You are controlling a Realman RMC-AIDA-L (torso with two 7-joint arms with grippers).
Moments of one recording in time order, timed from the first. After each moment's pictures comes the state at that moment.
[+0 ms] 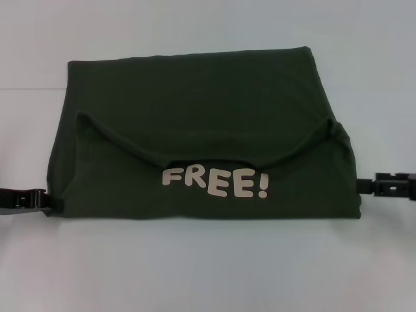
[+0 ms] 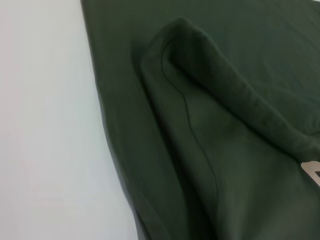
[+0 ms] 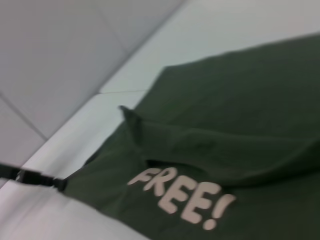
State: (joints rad) left arm -0.57 -1.92 0.69 0.63 2.39 1.29 -2.28; right arm 0.47 2.00 -0.57 -0.85 -2.18 -1.60 1.99
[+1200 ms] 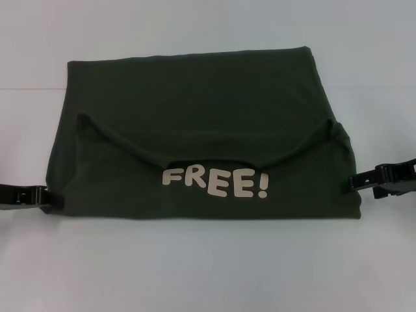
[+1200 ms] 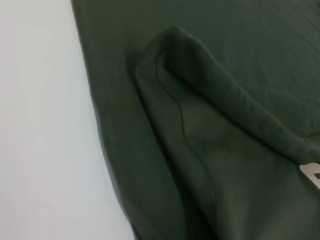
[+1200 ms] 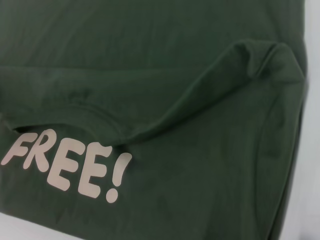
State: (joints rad) left arm -0.58 -1.91 0.69 0.64 2.40 1.29 -2.27; right arm 0.74 1.95 -0.73 -0.73 -2.57 -1.42 2.54
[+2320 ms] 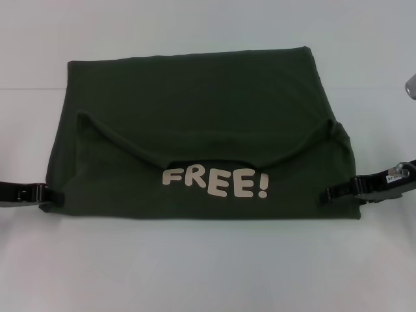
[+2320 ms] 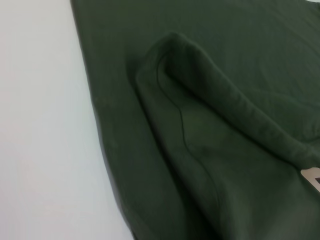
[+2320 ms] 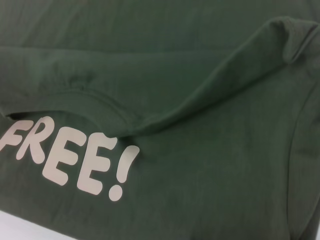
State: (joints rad) left arm -0.58 -1.91 0.69 0.64 2.40 1.28 -2.26; right arm 0.76 2.00 -0.79 -0.66 -2.57 -1.30 2.52
